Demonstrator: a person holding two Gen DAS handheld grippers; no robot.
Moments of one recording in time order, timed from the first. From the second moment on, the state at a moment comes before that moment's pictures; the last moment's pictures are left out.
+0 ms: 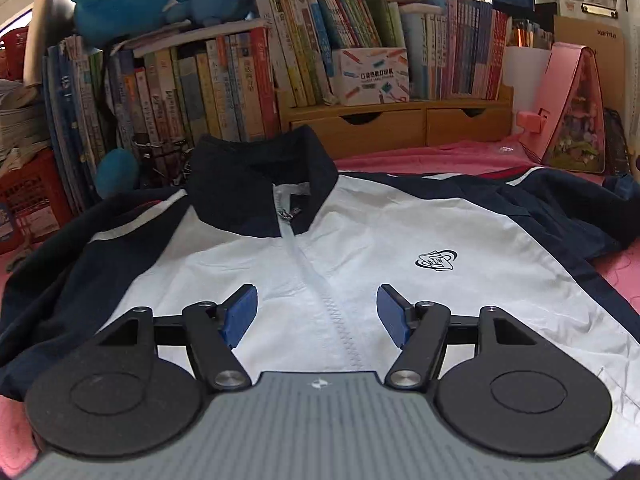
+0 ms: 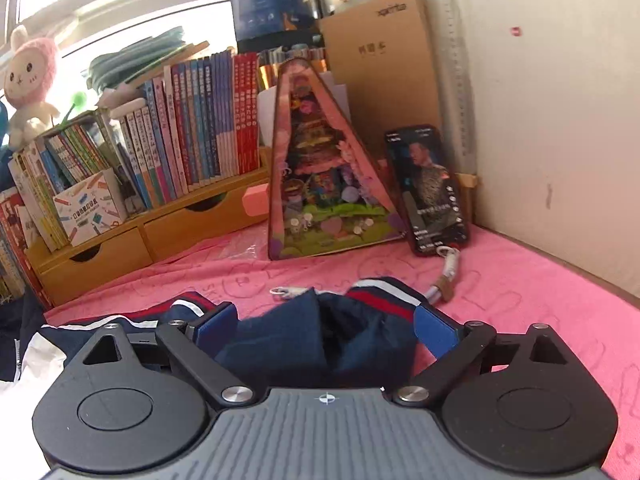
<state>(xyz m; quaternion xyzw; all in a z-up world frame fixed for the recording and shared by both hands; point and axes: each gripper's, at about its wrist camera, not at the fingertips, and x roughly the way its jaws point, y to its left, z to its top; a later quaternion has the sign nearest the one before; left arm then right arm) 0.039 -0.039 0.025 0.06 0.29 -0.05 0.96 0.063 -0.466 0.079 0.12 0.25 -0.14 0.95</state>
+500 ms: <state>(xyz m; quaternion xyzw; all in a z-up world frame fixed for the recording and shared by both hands) 0.044 -0.036 -0.003 0.04 0.33 -0.03 0.94 0.025 -0.551 0.064 0.21 0.17 -0.39 0.88</state>
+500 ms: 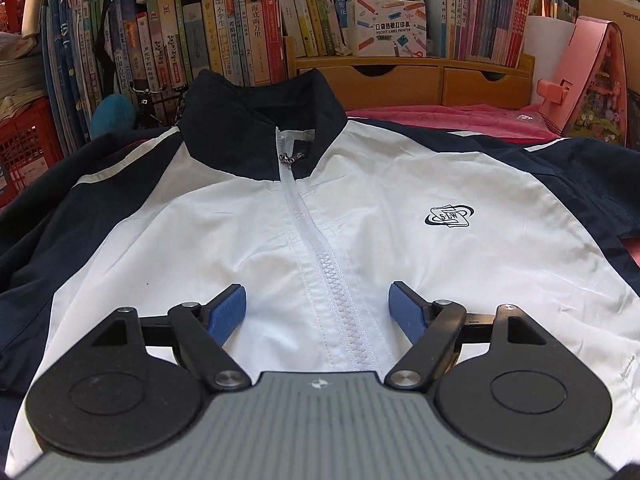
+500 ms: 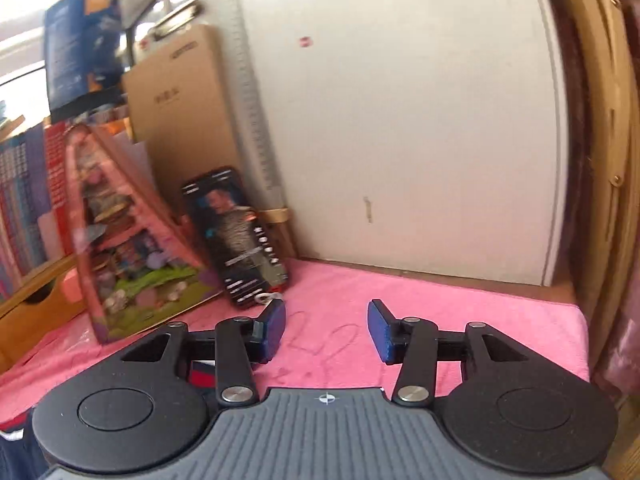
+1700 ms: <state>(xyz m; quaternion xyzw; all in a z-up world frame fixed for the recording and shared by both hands) 0.044 -0.034 -0.006 0.04 0.33 -0.02 0.94 0.034 -0.617 0.036 0.29 0.24 -0.24 0.89</state>
